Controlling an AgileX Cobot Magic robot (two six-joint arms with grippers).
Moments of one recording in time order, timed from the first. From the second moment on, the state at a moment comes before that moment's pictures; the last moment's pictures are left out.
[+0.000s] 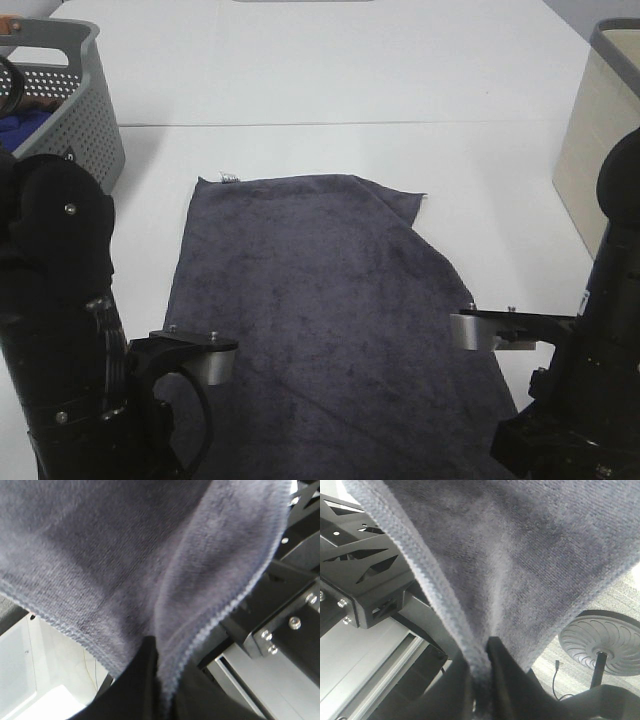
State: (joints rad) left arm -0.70 1.75 -0.79 -0.58 1.01 0.26; right arm 0.36 1.66 -0.64 0.47 1.09 -0.31
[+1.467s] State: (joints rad) left arm -0.62 1.75 -1.21 -0.34 1.02 0.15; right arm 0.35 1.56 -1.15 0.04 1.05 -0.04
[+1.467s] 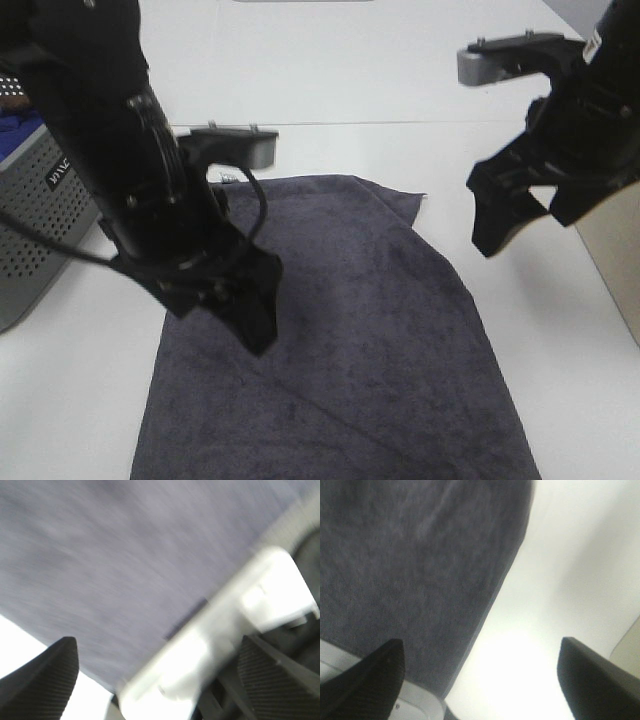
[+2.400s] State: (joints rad) left arm -0.28 2.16 -1.77 -0.26 0.97 0.14; right arm 0.13 2.02 -1.68 0.25 1.08 -0.19
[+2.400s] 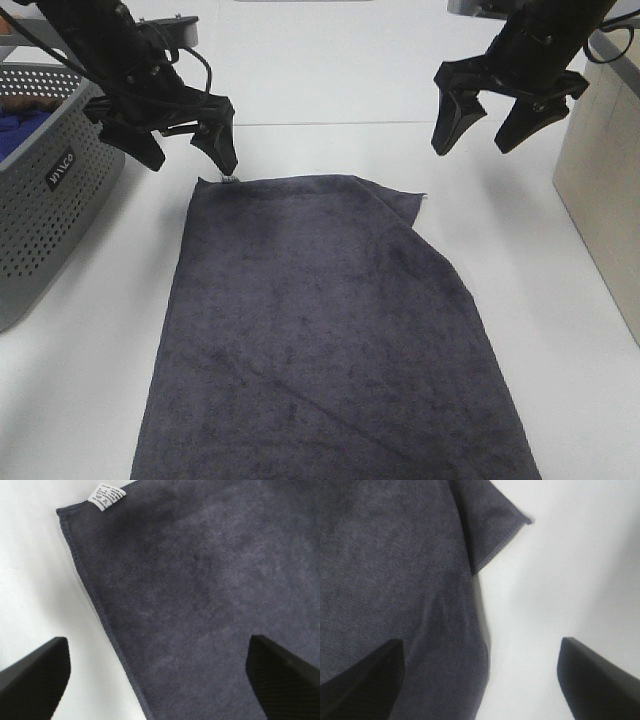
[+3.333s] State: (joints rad) left arm -0.16 2.42 -2.00 -0.33 1.00 0.18; right arm 0.04 2.39 -1.96 0.49 1.06 -0.30
